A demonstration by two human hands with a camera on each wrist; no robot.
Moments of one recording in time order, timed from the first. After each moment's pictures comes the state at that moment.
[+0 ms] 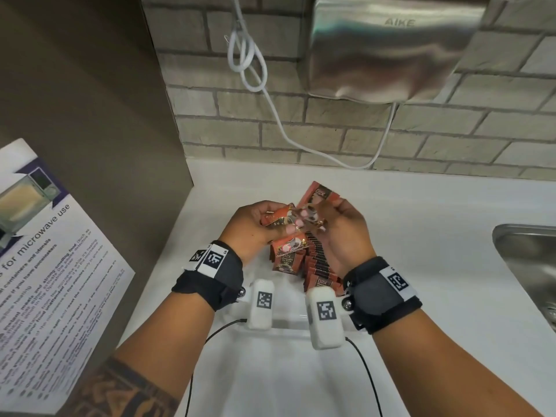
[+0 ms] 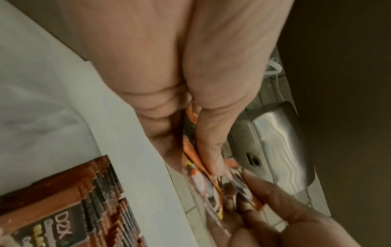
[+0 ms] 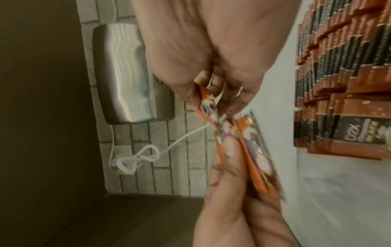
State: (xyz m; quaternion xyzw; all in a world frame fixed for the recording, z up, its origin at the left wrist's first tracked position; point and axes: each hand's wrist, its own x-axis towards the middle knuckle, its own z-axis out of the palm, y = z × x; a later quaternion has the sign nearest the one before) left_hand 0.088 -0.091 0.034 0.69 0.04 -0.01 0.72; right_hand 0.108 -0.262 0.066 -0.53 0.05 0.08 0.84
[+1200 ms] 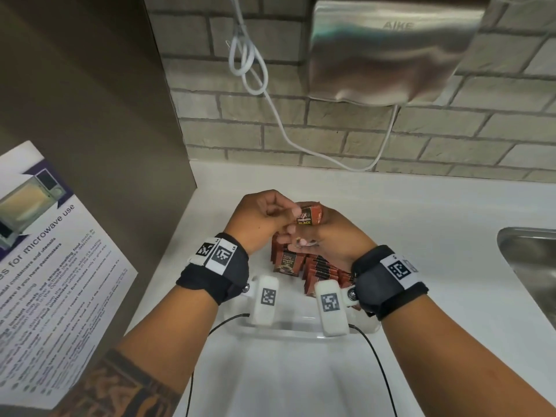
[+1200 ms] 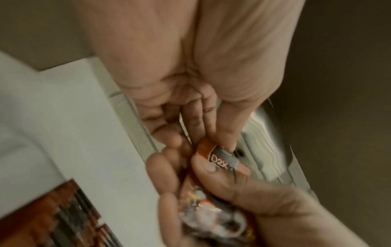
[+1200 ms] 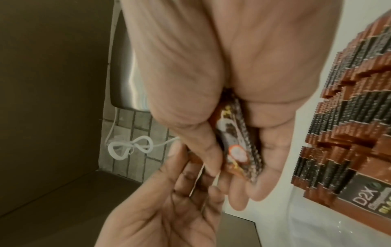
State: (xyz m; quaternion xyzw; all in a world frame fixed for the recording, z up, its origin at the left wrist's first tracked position) left_hand 0.087 -0.103 0.068 0.77 0.01 0.06 0.64; right_hand 0.115 -0.270 0.074 -0.68 -0.12 0.31 0.66
